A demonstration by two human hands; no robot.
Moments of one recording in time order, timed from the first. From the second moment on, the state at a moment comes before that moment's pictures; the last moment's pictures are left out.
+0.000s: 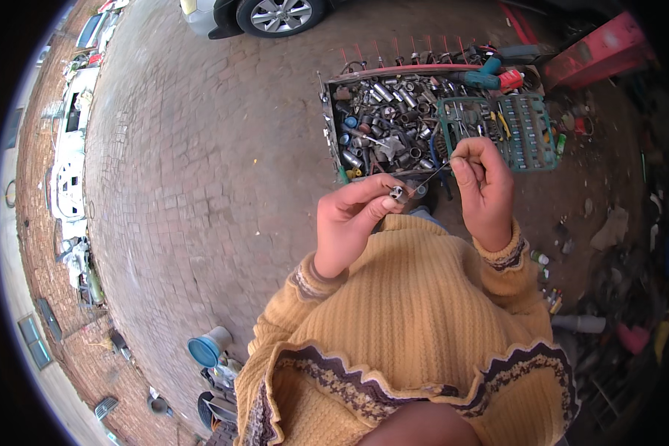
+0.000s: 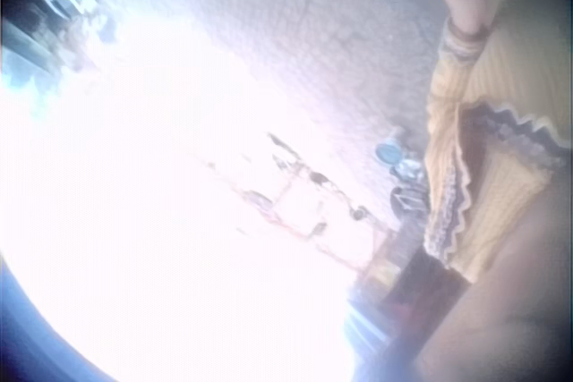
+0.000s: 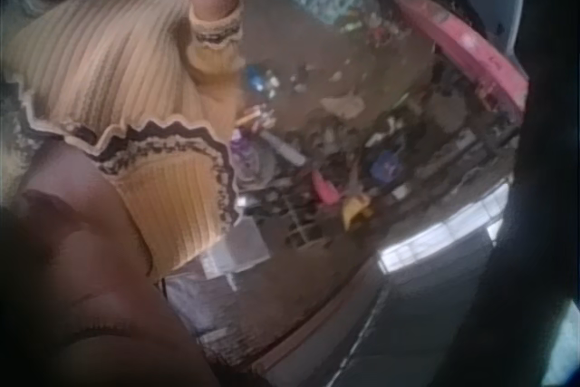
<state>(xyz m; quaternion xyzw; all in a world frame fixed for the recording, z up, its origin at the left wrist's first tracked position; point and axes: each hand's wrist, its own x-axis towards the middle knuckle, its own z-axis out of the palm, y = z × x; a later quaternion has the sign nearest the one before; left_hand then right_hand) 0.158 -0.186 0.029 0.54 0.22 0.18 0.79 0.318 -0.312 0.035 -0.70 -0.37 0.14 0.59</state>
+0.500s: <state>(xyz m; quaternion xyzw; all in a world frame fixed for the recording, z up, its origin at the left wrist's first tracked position) 0.172 -0.188 0.014 0.54 0.25 0.28 0.75 0.307 -0.315 0.074 -0.61 -0.54 0.18 0.55</state>
